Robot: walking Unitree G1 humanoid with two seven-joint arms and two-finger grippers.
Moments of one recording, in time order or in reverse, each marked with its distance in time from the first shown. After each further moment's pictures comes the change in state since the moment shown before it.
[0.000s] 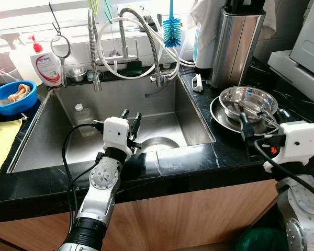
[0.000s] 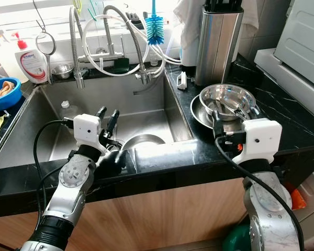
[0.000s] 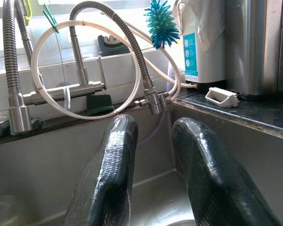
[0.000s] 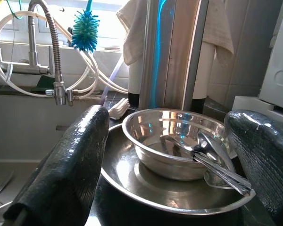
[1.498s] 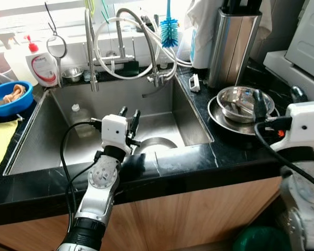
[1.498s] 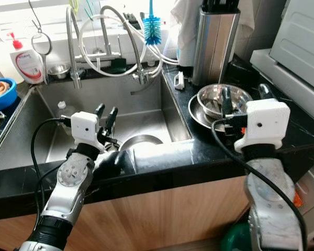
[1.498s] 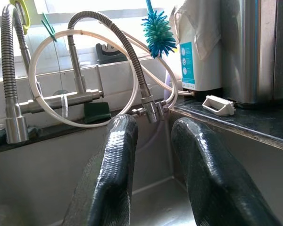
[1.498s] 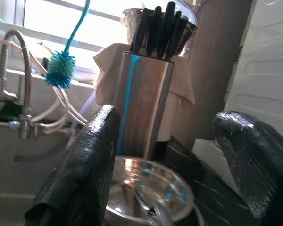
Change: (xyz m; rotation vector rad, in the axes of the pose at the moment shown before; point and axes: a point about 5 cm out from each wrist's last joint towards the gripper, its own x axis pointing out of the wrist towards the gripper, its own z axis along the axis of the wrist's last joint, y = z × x) left arm 0.001 0.002 0.006 0.005 -0.022 0.005; right arm 0.005 -0.010 0.043 -0.151 -0.133 -0.094
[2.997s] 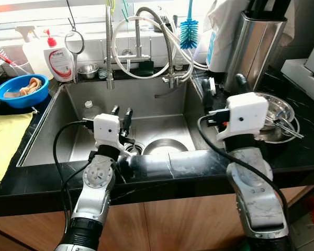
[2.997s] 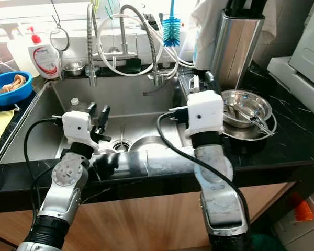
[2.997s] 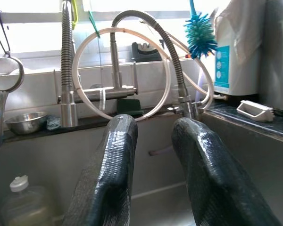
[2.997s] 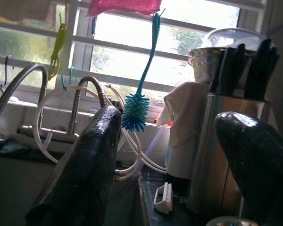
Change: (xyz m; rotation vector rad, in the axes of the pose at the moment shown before) left arm -0.001 0.006 0.001 -0.022 -0.006 0.047; right arm 0.032 0.078 0.012 0.136 -0.125 0.043
